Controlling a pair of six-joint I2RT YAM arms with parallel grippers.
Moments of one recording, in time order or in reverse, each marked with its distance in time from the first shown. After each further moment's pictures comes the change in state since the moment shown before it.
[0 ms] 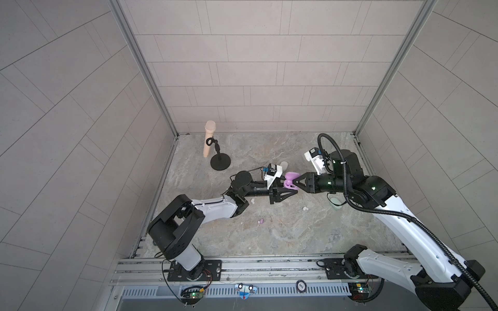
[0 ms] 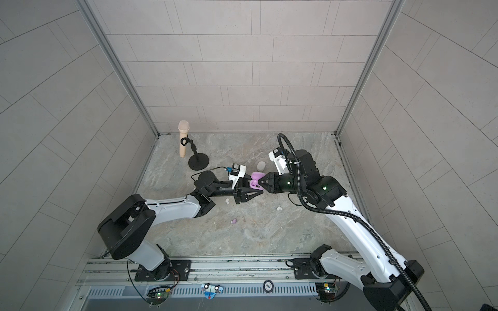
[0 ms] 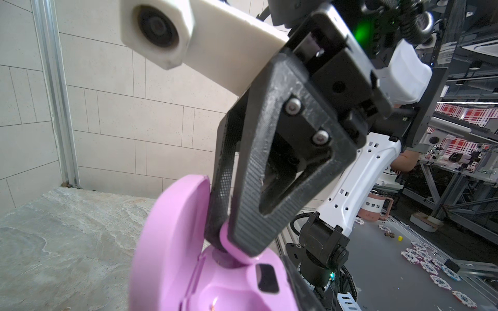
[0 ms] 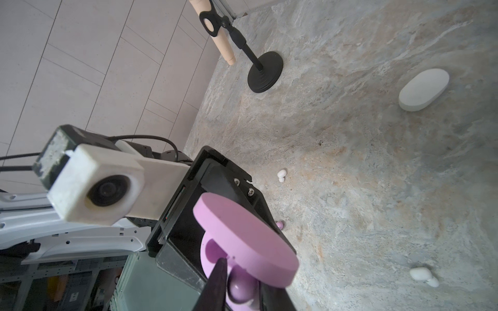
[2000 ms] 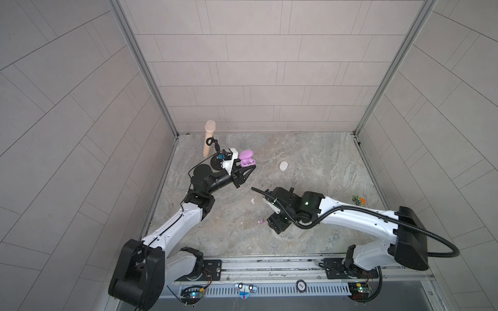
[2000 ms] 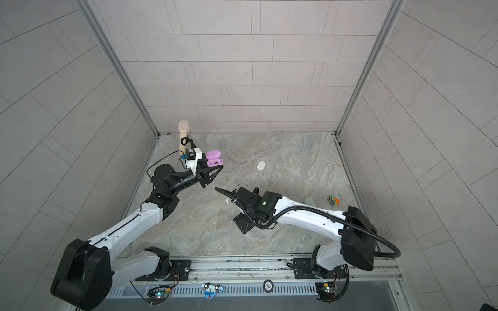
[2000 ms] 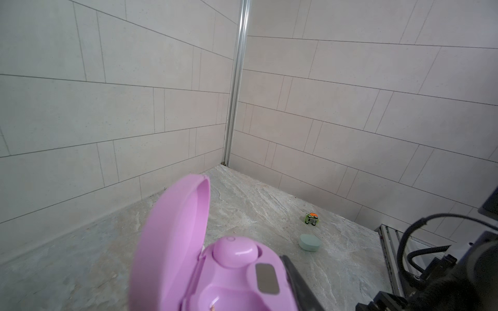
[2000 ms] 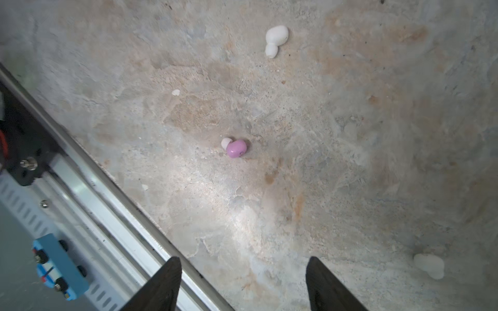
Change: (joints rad) left arm 0.456 -0.453 -0.144 -0.453 -0.144 0.107; right arm 0.547 0.435 -0.094 -0.020 0.494 -0.202
